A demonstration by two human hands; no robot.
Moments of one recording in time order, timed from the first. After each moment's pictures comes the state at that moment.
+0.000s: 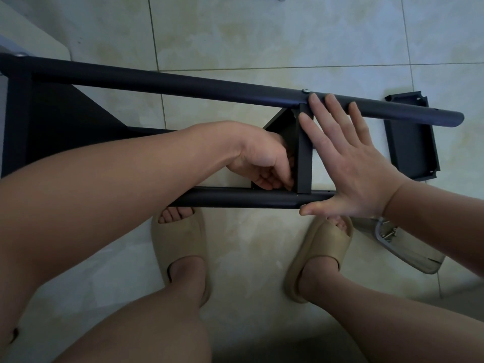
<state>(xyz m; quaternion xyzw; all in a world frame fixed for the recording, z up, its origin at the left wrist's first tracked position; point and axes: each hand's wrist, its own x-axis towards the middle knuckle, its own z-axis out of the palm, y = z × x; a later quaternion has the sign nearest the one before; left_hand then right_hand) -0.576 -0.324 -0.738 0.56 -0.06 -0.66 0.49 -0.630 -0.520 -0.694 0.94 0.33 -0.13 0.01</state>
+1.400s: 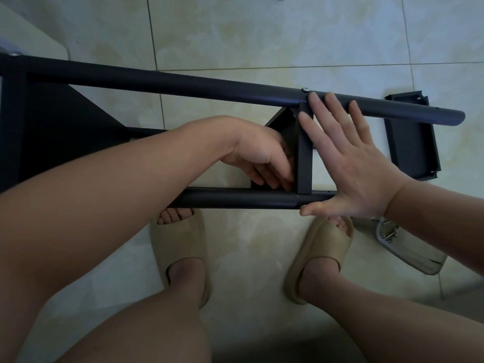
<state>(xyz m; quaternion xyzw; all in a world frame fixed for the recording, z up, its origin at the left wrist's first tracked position) -0.565 -0.316 -0.736 0.61 -0.13 -0.65 0.43 -0.629 -0.520 -0.694 0.94 0.33 -0.14 0.01</state>
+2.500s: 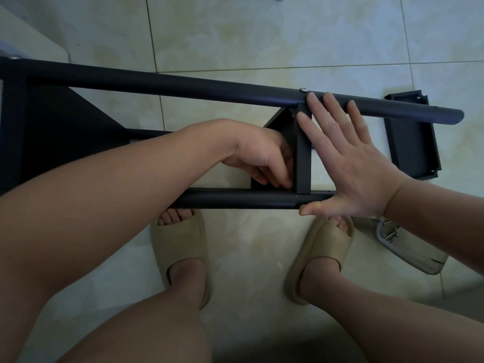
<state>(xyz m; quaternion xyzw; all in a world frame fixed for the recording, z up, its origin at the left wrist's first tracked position) -0.568 -0.318 -0.736 0.62 -0.15 -0.63 0.44 -0.629 -0.520 -0.694 0.94 0.32 -0.13 0.01</state>
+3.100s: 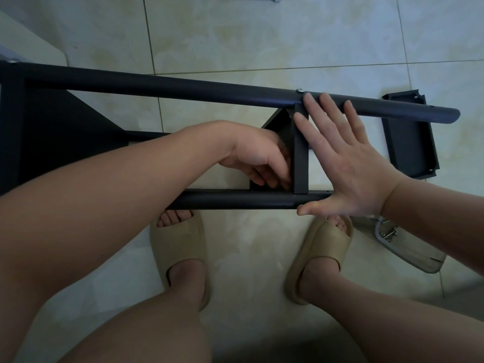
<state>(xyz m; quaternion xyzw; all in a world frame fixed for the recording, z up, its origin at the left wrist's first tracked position) -0.568 -0.318 -0.736 0.61 -0.13 -0.64 0.45 -0.629 -0.520 -0.694 0.94 0.32 -0.13 0.01</state>
